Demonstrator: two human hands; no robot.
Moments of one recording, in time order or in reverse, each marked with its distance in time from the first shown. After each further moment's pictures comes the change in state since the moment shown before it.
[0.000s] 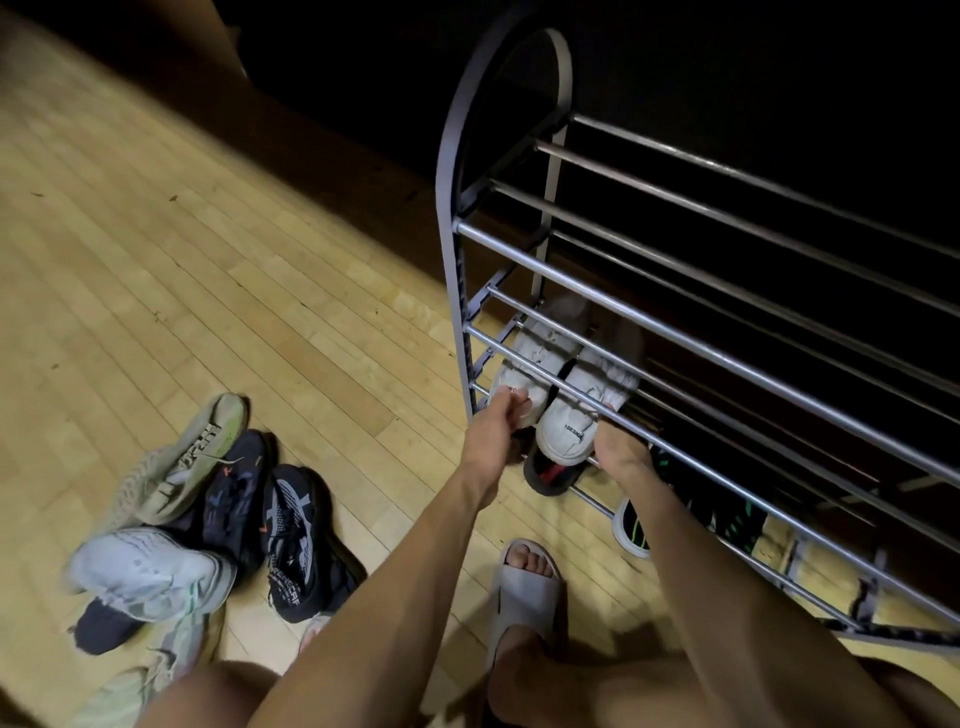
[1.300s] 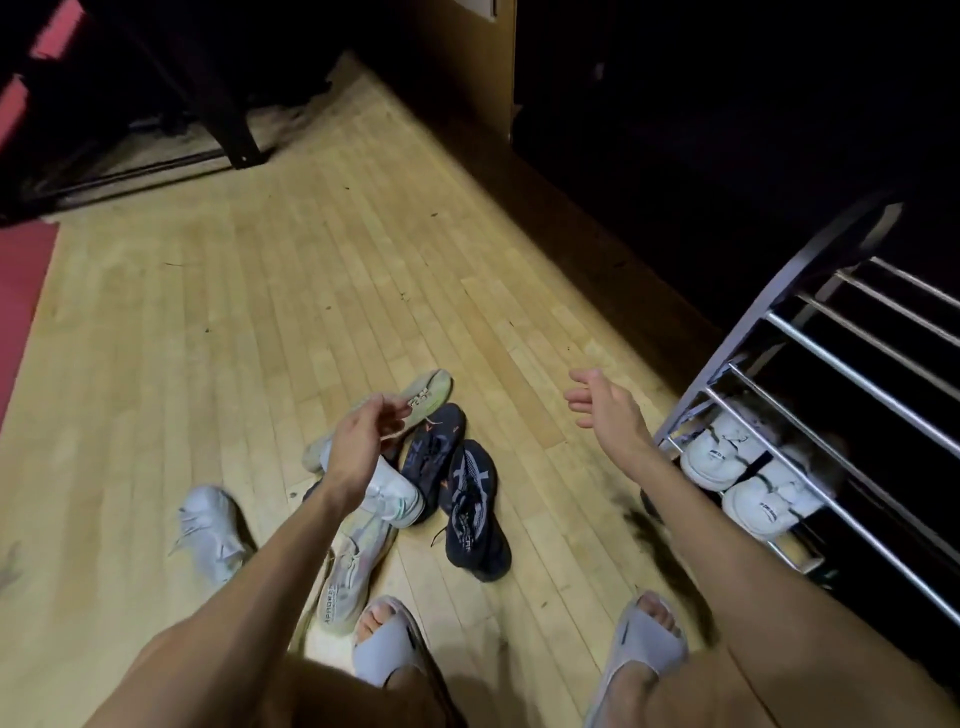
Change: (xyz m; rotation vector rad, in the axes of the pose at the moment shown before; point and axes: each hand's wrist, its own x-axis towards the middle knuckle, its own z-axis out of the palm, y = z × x) left_hand -0.178 0.031 -0.370 -0.049 0.571 0.319; right_hand -0.252 -0.158 0.132 0.076 -0.441 -0.744
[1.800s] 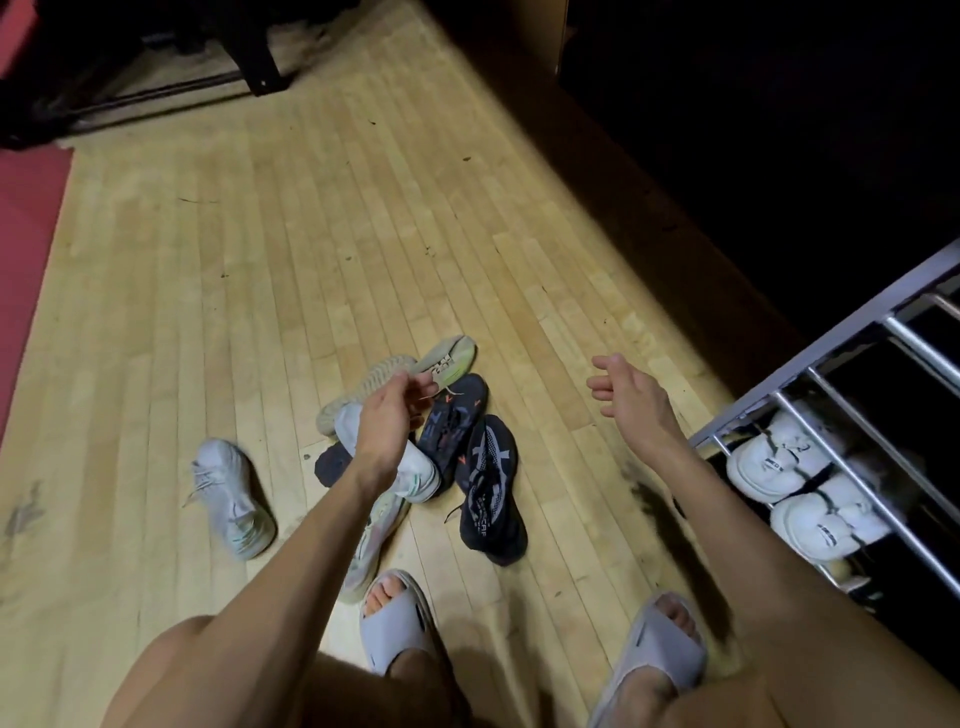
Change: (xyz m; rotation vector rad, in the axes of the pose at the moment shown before) left_hand 0.035 -0.015 0.017 -0.074 0.082 -0.097; right_hand 0.044 0.015 0.022 -0.184 -0.056 0.017
